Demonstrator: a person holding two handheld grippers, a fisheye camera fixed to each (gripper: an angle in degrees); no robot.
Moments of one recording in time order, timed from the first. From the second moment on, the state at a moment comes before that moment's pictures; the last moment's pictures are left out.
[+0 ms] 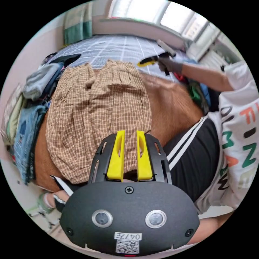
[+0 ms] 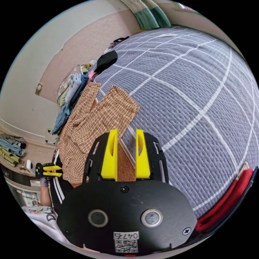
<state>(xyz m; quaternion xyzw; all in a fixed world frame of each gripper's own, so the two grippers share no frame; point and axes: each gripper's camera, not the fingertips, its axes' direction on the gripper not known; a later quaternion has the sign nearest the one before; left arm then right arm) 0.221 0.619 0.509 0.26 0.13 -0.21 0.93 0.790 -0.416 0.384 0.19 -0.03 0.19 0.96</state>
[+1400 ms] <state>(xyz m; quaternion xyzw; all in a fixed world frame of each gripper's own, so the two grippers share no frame) 0.062 0.783 0.718 0.33 0.43 -0.44 0.71 0.644 -0.663 0.338 0.30 -0.08 0.08 0.95</state>
